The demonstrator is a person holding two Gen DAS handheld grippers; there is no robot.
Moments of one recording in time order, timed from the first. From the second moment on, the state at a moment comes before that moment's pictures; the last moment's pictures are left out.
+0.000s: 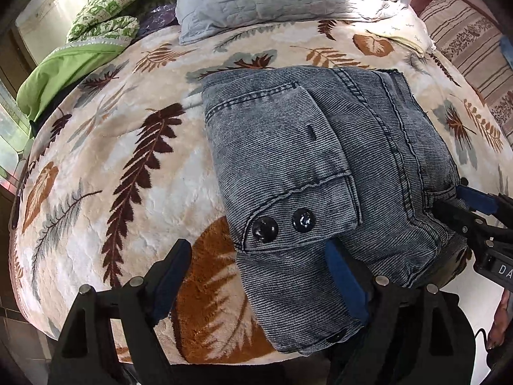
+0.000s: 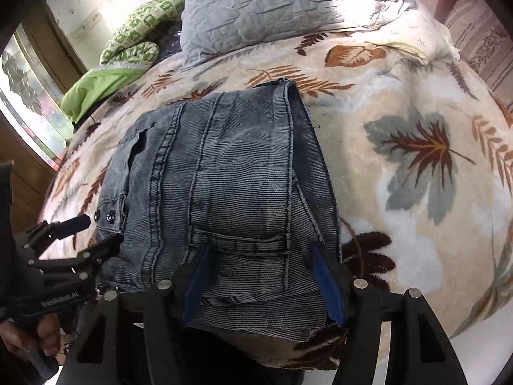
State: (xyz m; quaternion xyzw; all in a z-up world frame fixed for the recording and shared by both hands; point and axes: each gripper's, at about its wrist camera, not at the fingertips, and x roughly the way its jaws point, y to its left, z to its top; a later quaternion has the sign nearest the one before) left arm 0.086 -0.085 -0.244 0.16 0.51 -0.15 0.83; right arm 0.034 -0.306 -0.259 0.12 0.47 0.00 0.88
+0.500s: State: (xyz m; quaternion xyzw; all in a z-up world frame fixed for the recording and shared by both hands) left arm 0.060 -0.083 -0.136 0.13 0.42 -0.13 0.89; right arm -0.017 -0.358 -0.213 0.19 0.42 0.00 0.89
